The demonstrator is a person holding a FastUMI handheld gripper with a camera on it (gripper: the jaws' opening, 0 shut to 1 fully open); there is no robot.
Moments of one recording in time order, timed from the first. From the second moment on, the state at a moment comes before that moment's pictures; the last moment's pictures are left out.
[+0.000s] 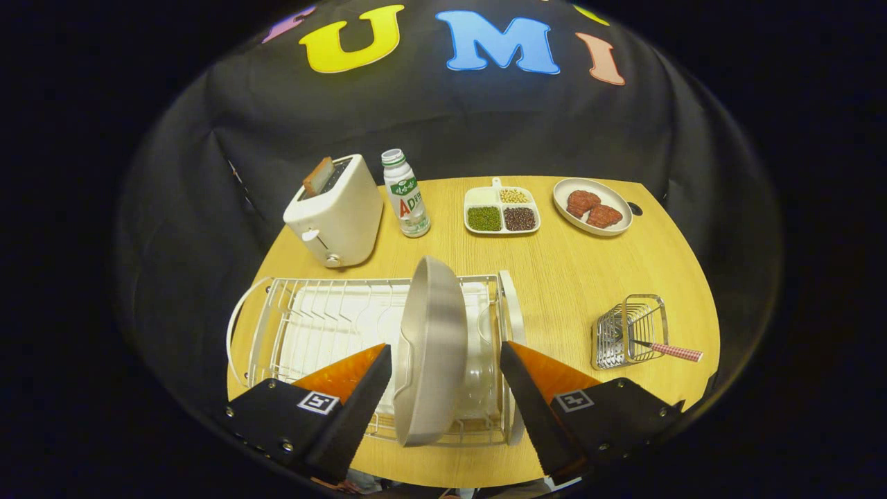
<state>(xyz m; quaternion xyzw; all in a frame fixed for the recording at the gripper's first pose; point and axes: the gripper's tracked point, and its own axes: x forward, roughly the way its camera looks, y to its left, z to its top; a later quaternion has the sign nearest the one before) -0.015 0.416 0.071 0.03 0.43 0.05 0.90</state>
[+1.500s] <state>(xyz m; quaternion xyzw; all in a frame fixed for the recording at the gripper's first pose) -0.007 0.393 0.149 -0.04 0.40 0.00 0.92</state>
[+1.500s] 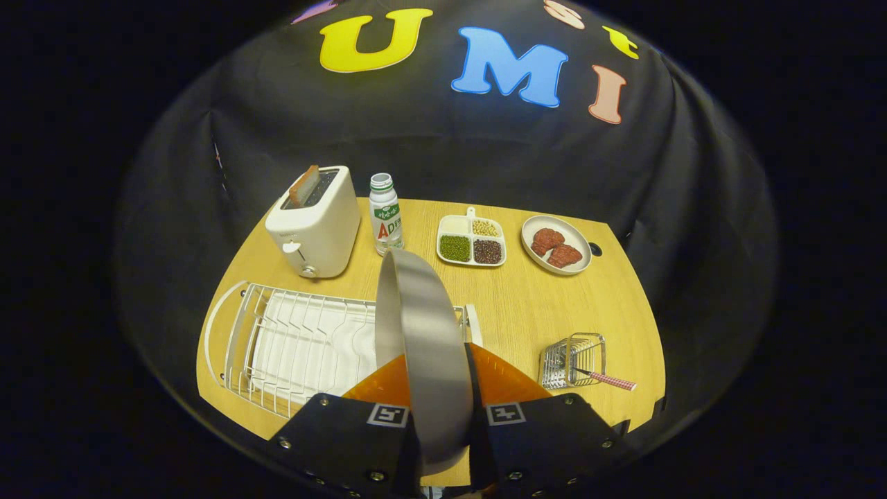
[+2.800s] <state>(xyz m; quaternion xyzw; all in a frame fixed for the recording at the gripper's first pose) -0.139 0.212 0.130 0.08 0.41 0.03 0.91</state>
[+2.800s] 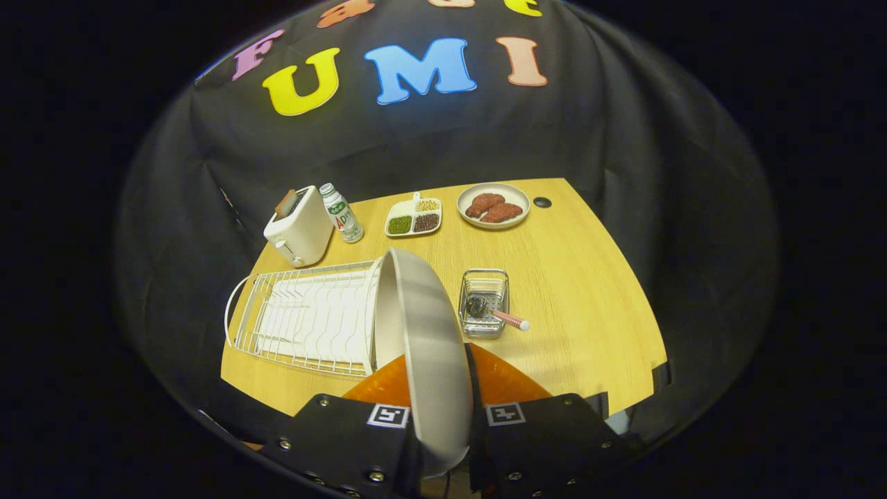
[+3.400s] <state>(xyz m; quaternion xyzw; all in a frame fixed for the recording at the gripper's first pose) -0.162 0.197 0.016 0.13 0.45 0.04 0.88</state>
